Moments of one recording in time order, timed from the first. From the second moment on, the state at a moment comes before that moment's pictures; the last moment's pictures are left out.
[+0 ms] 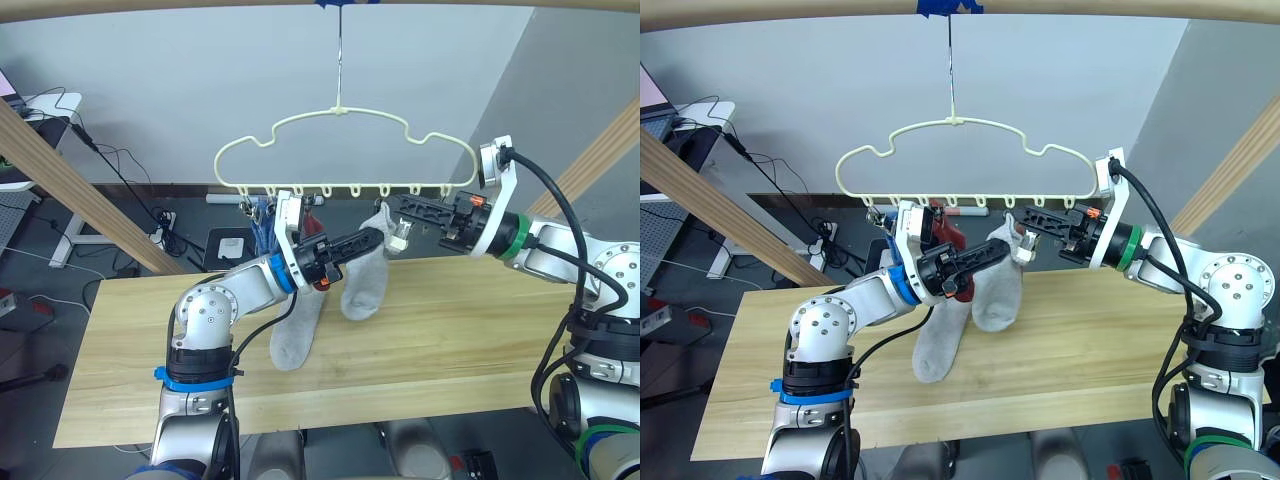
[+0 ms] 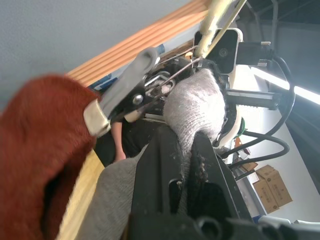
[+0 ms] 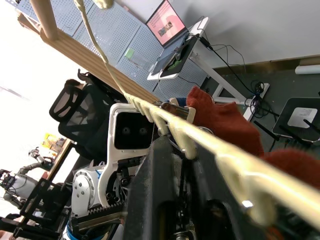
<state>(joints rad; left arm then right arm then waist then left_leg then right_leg) -0.52 0.19 0.12 -0.13 -1.14 1.05 -0.55 -0.67 -0.51 -0.25 -0.14 1.59 1.21 0.06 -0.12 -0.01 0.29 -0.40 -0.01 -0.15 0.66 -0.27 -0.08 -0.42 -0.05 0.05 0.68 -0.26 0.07</state>
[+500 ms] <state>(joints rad) -0.52 0.19 0.08 -0.16 -1.09 0.99 -0.54 -0.57 -0.71 -0.27 -0.20 1.58 1.19 0.13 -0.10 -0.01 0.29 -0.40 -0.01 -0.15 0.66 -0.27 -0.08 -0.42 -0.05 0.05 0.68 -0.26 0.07</state>
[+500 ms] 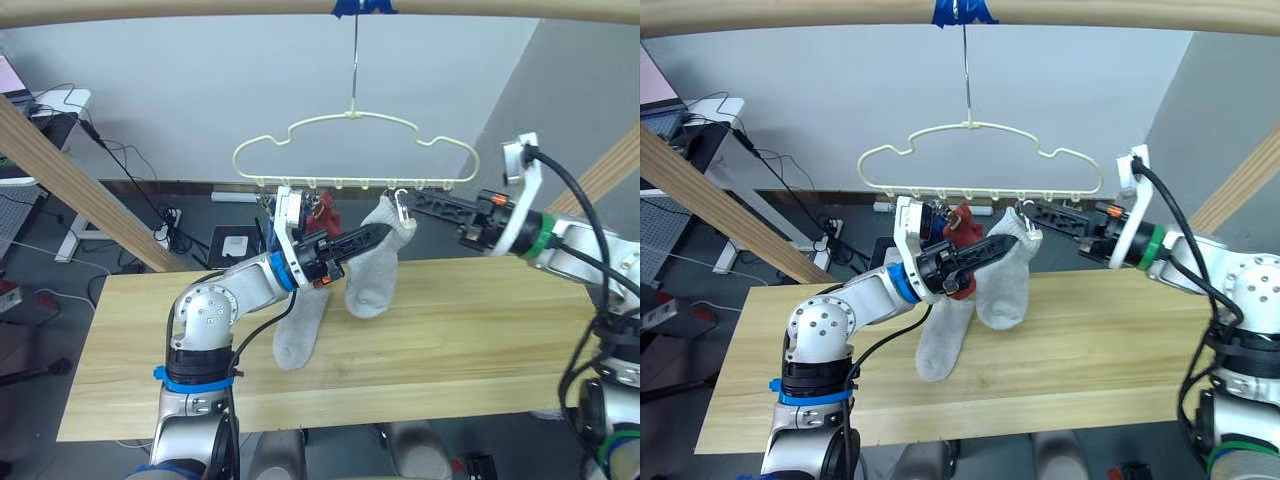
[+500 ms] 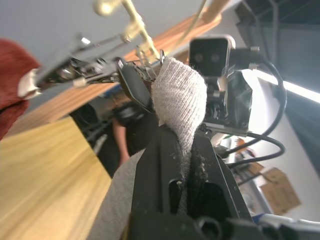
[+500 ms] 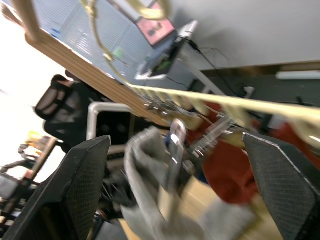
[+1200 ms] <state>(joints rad) -0.29 0.50 -0.03 -0.38 -0.71 0.66 -0.78 -0.16 -0.70 -0.23 -0.68 0.99 0.90 0.10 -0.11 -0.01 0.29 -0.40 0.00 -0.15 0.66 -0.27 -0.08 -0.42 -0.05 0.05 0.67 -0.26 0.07</state>
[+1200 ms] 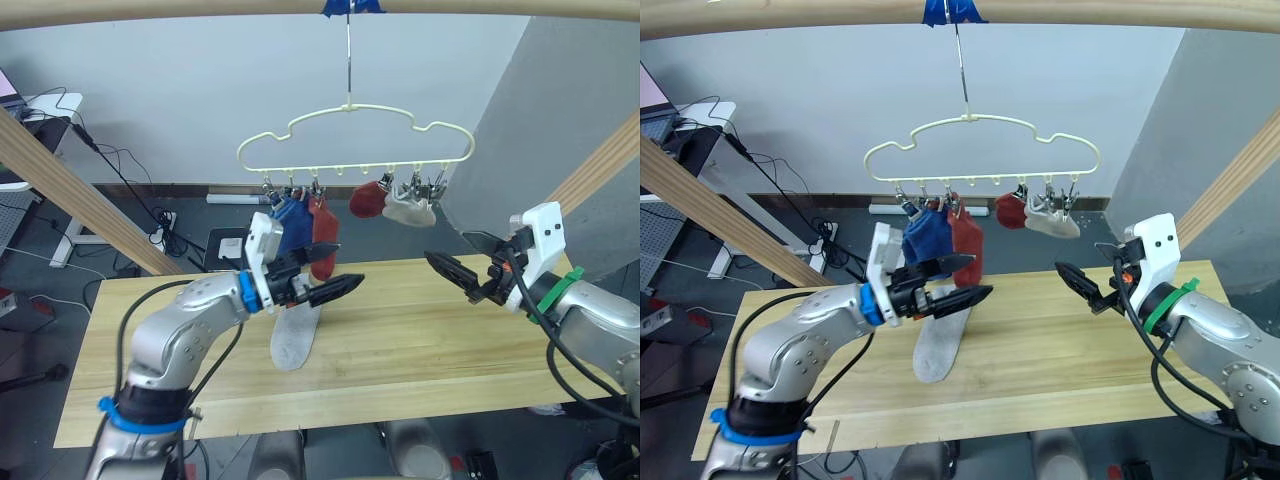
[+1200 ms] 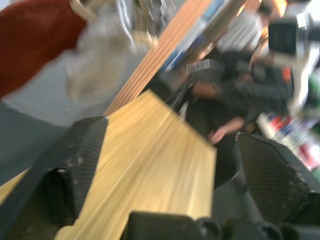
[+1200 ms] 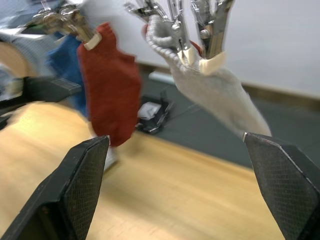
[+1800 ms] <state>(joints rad) -0.05 0.60 0.09 -0.67 -0.74 0.54 -0.81 -0.17 -0.45 0.05 -0.73 0.33 0.68 -0.08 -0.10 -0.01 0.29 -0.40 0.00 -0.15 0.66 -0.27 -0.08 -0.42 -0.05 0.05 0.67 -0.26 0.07</state>
